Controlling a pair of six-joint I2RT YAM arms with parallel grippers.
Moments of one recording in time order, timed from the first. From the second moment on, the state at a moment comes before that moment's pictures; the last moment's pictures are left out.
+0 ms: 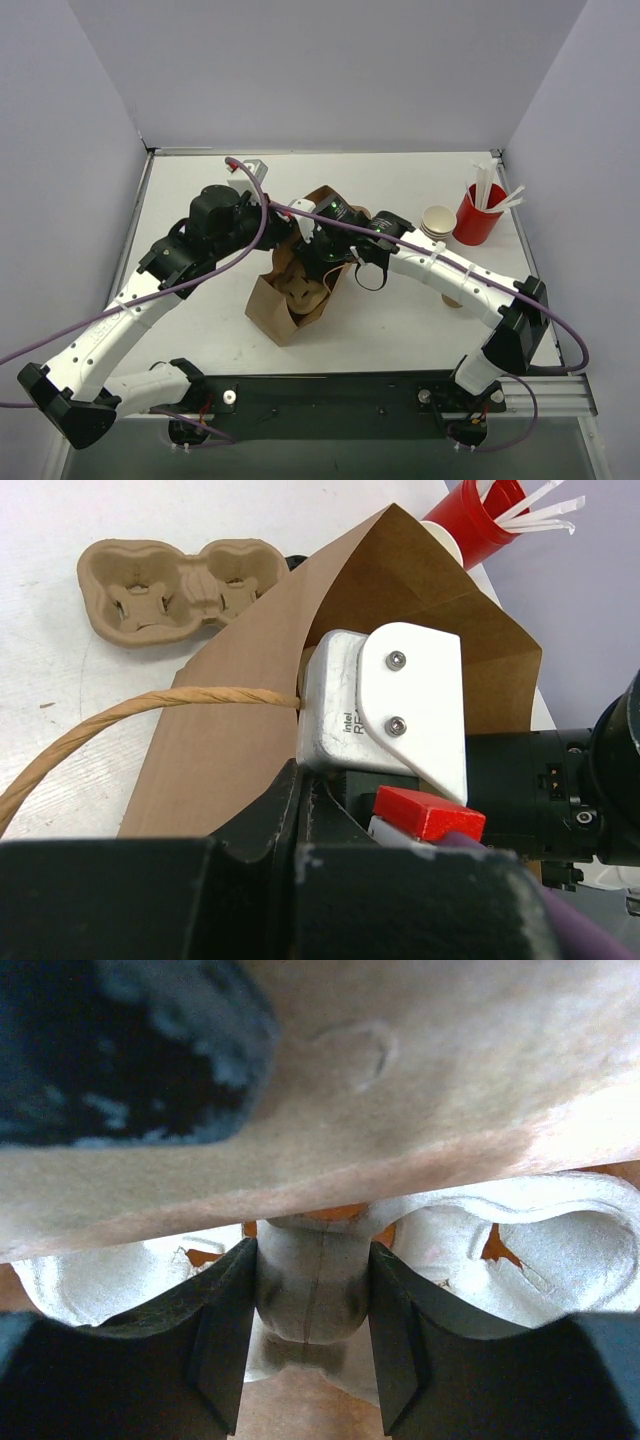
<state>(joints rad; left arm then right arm) -0.67 1.10 1.24 -0.53 0.03 -0.53 0.92 1.58 1.46 -0.76 -0.09 -0.04</state>
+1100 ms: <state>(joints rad) -0.67 1.10 1.24 -0.51 0.02 -0.54 0.93 1.60 1.55 -0.80 -0.08 -0.05</state>
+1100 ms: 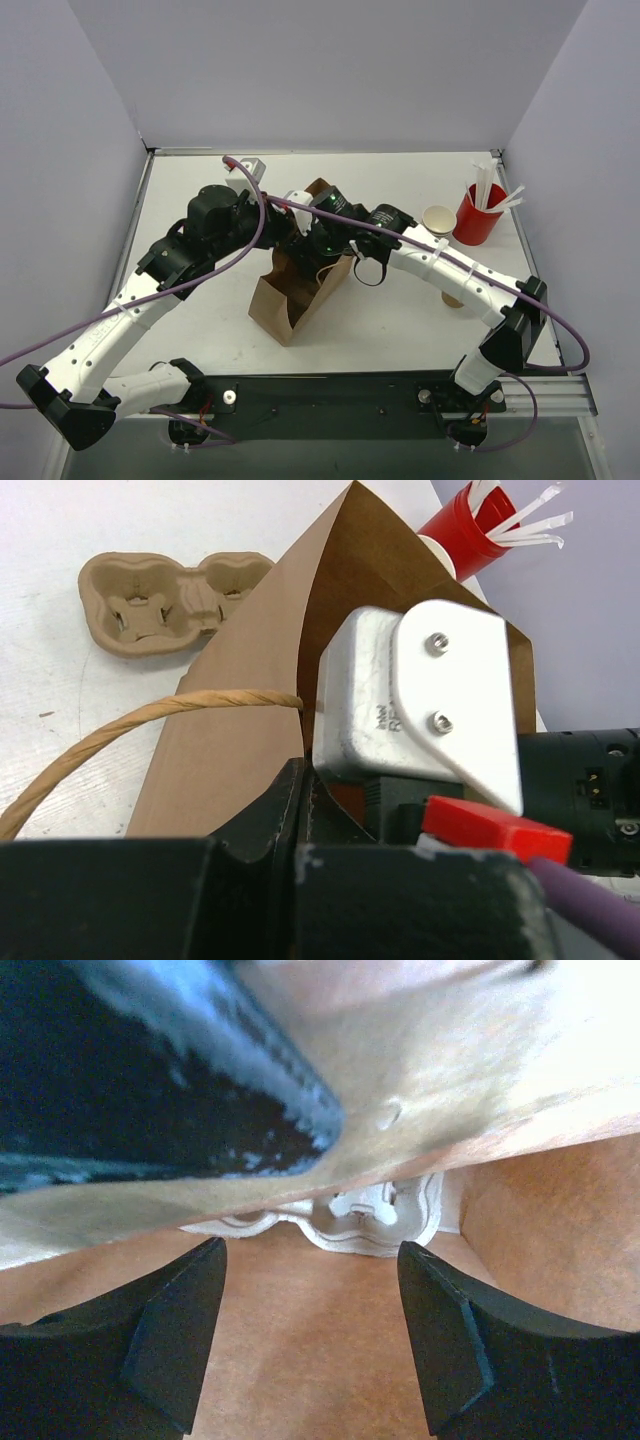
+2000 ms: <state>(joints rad) -0.67 1.12 1.28 -0.54 0.03 -0.45 0.89 1.54 1.93 -0.99 0.39 0.38</state>
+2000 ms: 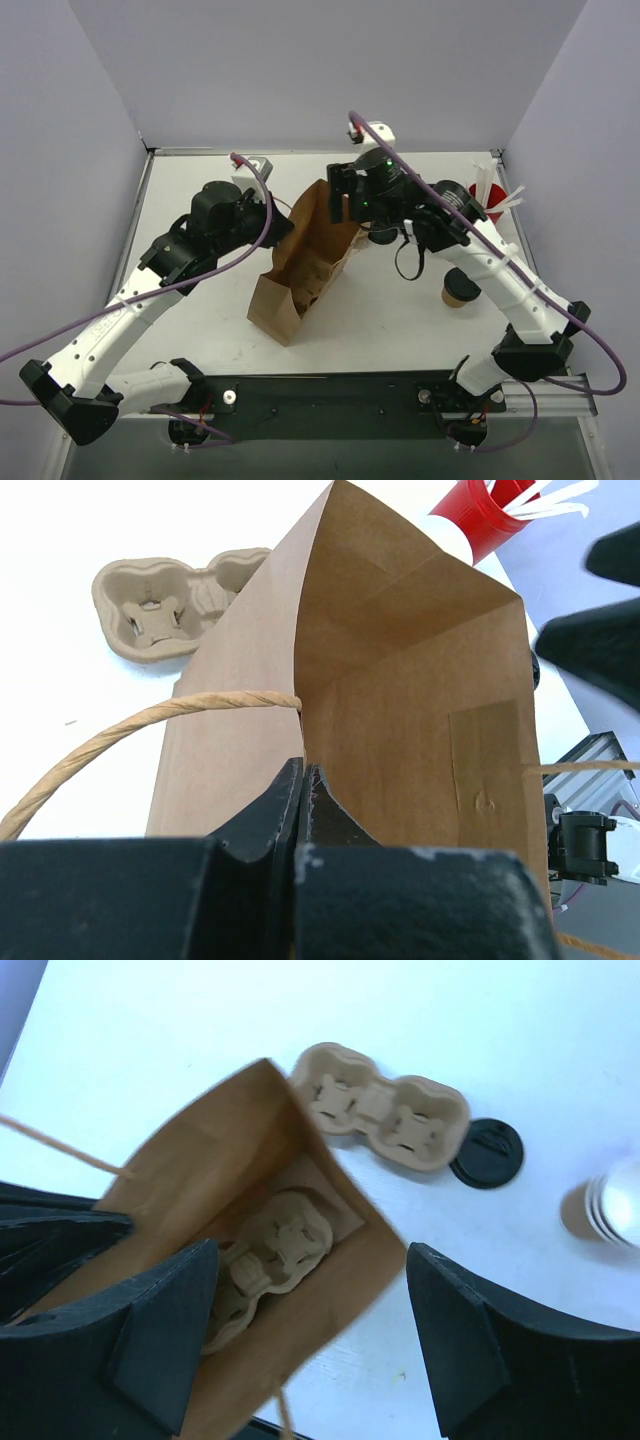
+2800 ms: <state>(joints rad) -0.67 1.16 1.30 -0.55 -0.02 -0.45 0.82 1.03 1.25 -0.87 0.25 1.00</state>
